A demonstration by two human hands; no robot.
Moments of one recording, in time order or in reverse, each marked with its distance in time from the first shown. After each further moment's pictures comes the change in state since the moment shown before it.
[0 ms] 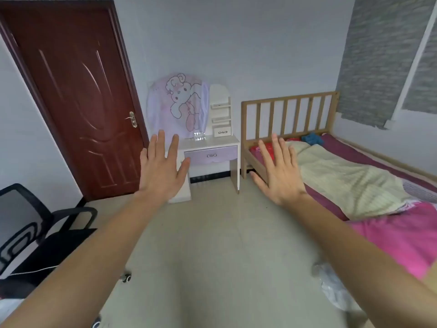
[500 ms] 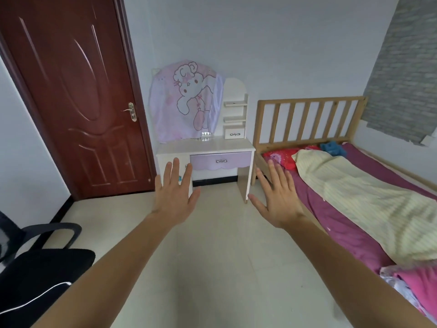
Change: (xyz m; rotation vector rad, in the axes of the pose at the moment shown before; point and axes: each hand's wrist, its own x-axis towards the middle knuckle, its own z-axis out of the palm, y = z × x) left_hand 0.154 -0.150 0.232 0.011 -0.233 -0.061; right_hand 0.192 -0.066 0.230 -0.004 -0.236 -0.034
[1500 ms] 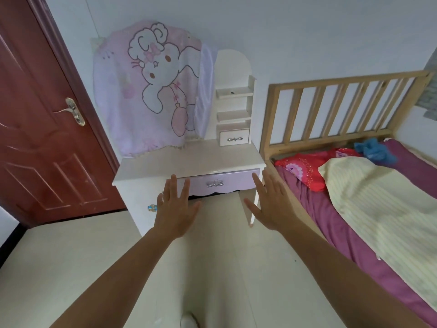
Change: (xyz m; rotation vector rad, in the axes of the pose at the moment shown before) left_hand 0.534 -0.008 0.358 -0.170 -0.230 -0.090; right_hand 0.506 0.187 0.374 0.228 -0.302 0.069
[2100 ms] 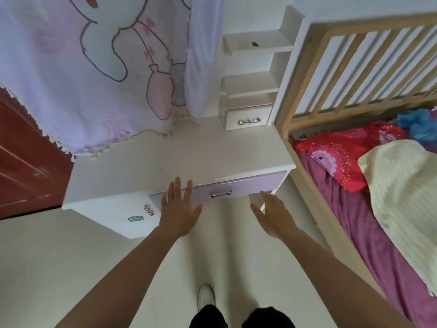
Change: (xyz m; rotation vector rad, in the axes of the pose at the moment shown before) left_hand 0.346 -0.120 0.203 0.001 -0.328 -0.039; right_hand 0.319 0.036 0.188 0.331 -0.384 0.402
